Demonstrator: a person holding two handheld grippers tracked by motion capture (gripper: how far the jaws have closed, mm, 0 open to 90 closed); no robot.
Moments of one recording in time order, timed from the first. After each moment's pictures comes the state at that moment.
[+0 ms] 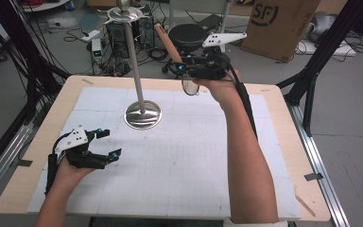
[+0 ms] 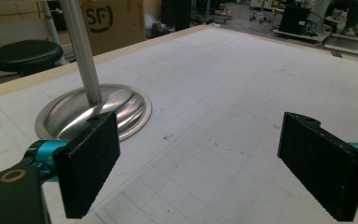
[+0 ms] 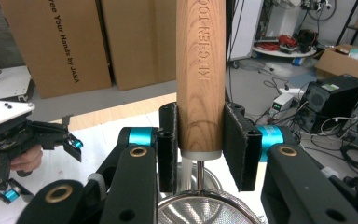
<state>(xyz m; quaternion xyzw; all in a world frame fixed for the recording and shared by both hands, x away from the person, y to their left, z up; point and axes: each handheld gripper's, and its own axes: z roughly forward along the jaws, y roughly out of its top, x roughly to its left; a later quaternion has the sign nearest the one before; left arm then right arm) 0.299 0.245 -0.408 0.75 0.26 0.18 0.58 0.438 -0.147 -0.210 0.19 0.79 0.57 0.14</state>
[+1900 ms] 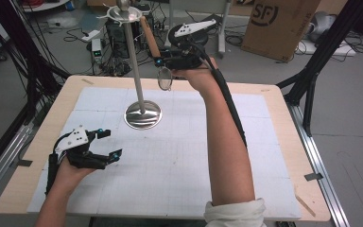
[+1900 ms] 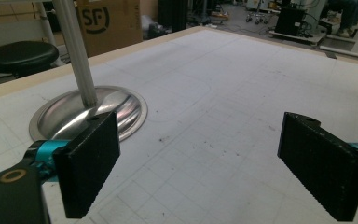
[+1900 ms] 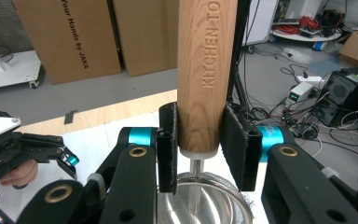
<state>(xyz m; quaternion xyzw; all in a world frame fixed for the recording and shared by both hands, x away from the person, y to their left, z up) 0.298 0.243 -0.407 0.75 0.26 0.18 0.59 0.468 -0.090 -0.205 0.18 0.81 0.55 0.11</state>
